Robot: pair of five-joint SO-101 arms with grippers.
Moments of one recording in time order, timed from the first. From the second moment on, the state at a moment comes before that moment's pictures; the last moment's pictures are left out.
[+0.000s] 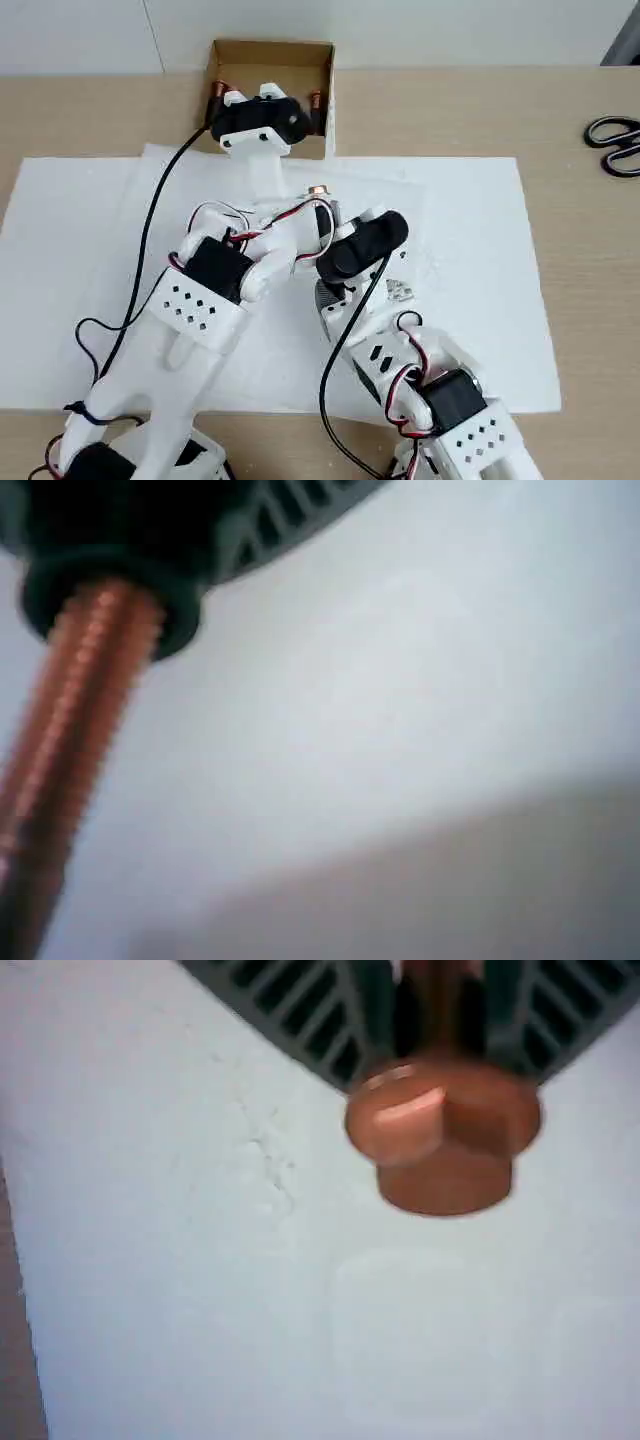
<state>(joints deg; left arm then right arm) 27.2 -24.7 21.7 60.9 37.9 -33.0 -72.2 67.7 48.4 -5.6</state>
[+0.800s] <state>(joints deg) 31.6 -39.7 33.8 54.5 29.5 -31.9 -72.9 67.8 47.9 -5.8</state>
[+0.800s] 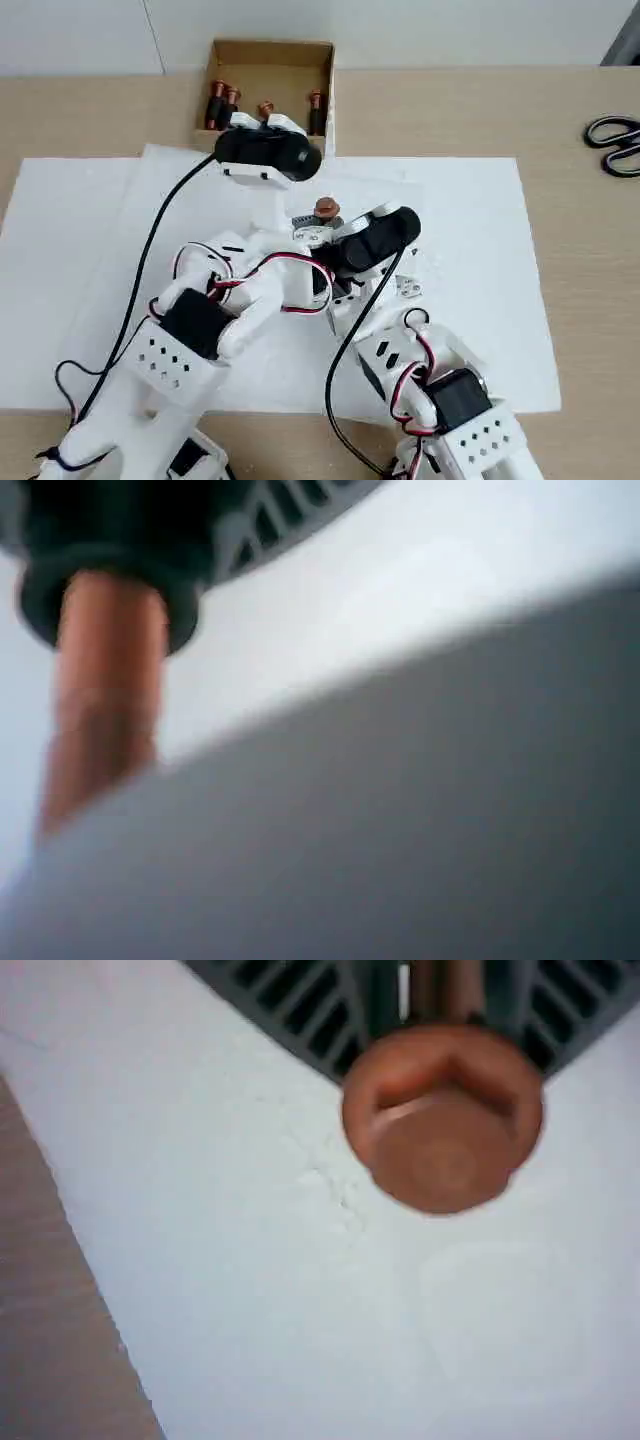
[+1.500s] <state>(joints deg) 28.2 -35.5 33.8 54.0 29.3 -33.0 -71.9 68.0 47.9 -5.8</state>
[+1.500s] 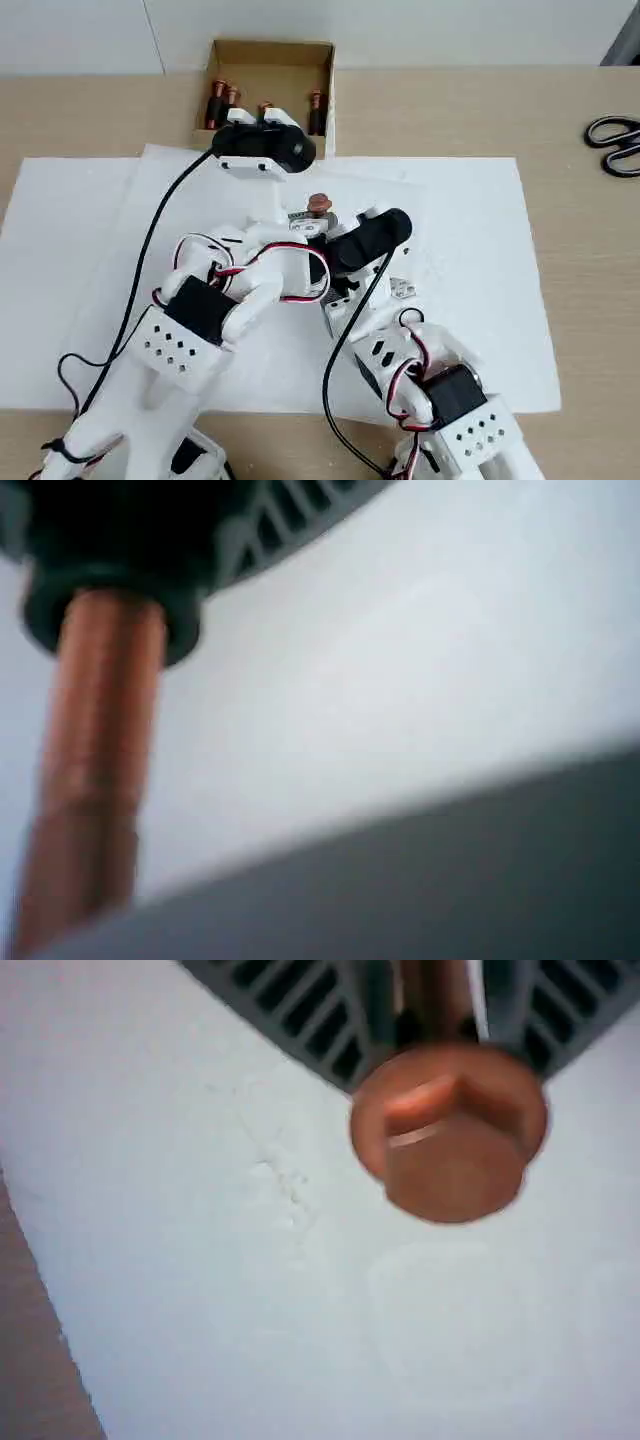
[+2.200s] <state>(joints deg) 28.1 -34.6 33.2 60.1 29.3 -33.7 -75.1 69.7 48.0 -3.8</state>
